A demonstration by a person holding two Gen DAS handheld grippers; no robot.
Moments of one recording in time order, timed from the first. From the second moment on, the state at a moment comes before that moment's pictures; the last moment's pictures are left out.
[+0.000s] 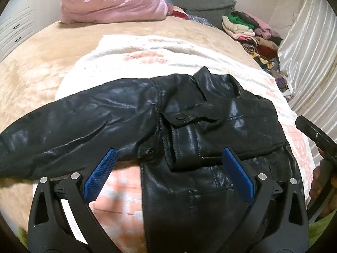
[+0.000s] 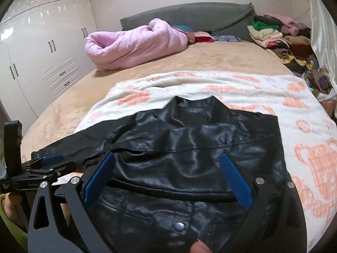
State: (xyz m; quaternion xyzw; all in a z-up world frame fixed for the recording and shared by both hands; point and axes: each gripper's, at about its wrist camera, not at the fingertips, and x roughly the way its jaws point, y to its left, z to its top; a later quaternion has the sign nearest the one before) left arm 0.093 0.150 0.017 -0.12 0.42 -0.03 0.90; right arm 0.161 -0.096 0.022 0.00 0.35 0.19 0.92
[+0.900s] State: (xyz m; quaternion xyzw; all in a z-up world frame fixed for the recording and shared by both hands) left arm 0.049 0.244 0.030 -0.16 0.38 0.07 0.91; right arm 0.152 0.036 0.042 -0.07 0.33 0.29 0.89
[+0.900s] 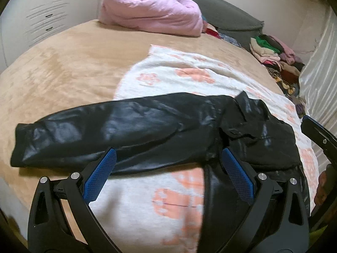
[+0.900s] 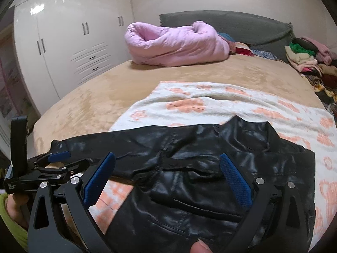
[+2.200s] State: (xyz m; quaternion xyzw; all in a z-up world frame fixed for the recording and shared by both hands) left arm -0.028 0.415 -0.026 -0.33 0.35 0.24 0.84; right arm 0.128 0.196 -0.014 -0.15 0.36 0.40 0.83
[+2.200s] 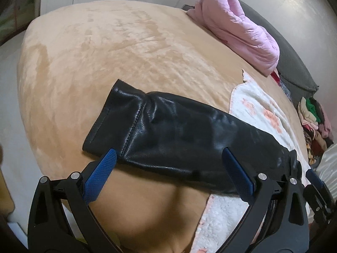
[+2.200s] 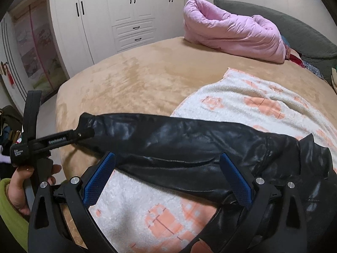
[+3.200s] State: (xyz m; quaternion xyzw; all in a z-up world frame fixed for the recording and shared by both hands) left arm -0.029 0.428 -0.032 -0.36 0.31 0.22 0.85; right arm 0.152 0.116 -0.019 -0.06 0.38 0.33 0.86
